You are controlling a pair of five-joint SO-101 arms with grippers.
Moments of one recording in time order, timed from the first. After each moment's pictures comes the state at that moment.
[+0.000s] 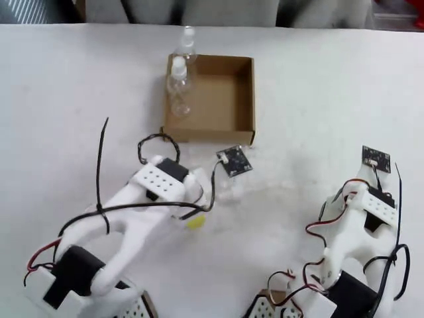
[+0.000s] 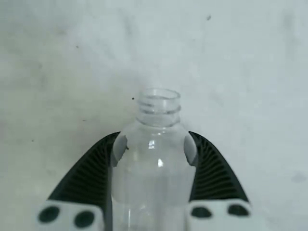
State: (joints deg) left arm 26.9 -8.4 42.4 59.1 -26.5; right arm 30.3 -17.5 54.7 51.3 15.6
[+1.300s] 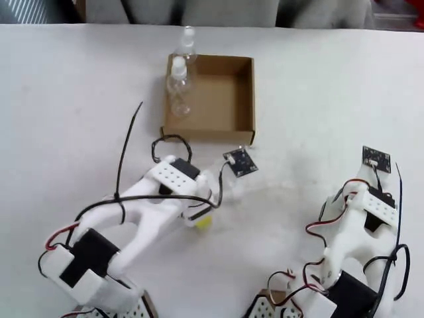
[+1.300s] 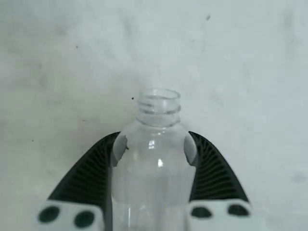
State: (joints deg) left arm 28.8 0.7 39.2 55.3 -23.3; right arm 30.2 -17.5 54.7 51.3 15.6
